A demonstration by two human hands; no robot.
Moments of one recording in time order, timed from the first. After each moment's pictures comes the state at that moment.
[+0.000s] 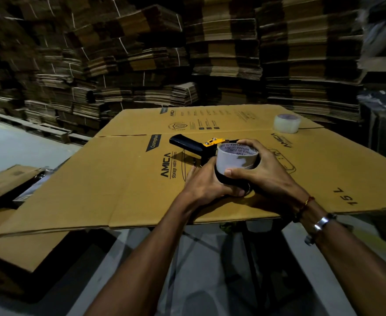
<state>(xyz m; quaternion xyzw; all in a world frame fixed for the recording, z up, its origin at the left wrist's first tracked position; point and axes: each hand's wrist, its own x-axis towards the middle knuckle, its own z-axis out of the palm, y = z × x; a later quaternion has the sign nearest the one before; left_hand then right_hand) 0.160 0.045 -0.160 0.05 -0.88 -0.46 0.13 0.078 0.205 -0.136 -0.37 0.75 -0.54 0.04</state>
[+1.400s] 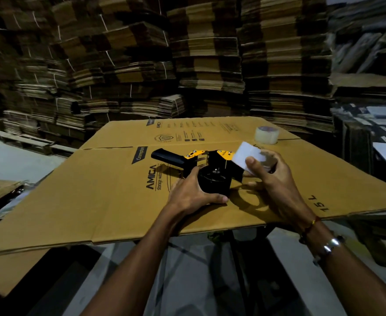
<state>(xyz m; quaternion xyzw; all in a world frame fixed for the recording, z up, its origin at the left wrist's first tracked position) 0.154 0.041 -0.164 0.10 -0.90 -0.41 0.13 0.079 0.249 -0.134 -0.24 0.67 -0.70 0.01</state>
